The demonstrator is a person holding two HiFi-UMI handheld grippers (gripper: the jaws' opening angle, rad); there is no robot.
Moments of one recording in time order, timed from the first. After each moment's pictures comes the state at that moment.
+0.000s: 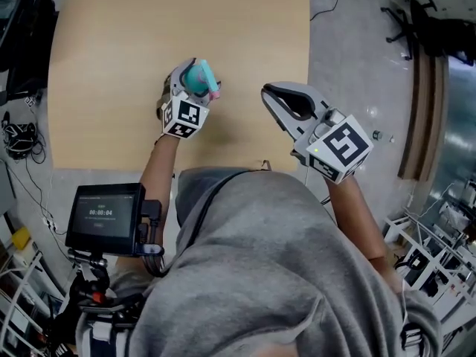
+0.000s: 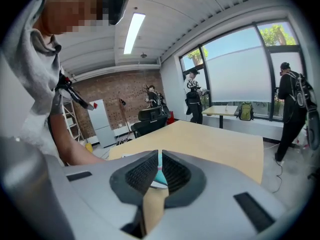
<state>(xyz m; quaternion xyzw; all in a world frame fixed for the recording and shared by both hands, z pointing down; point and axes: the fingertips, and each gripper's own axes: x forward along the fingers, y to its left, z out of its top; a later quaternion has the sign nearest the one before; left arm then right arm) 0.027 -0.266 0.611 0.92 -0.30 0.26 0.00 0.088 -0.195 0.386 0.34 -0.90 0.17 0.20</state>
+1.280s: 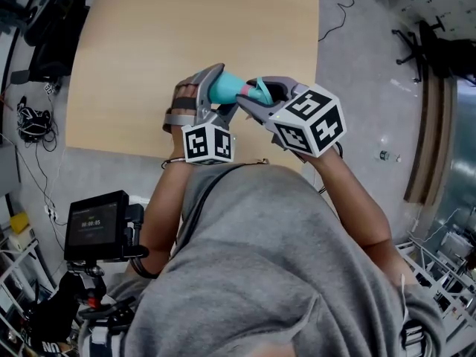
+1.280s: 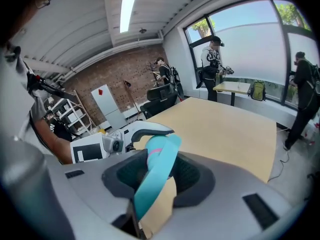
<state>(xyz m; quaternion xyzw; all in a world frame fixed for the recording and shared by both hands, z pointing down) 0.033 -0.183 0.451 0.86 -0.32 0.34 -0.22 0.028 -0.155 0.394 0.26 -0.88 0.24 0.31</state>
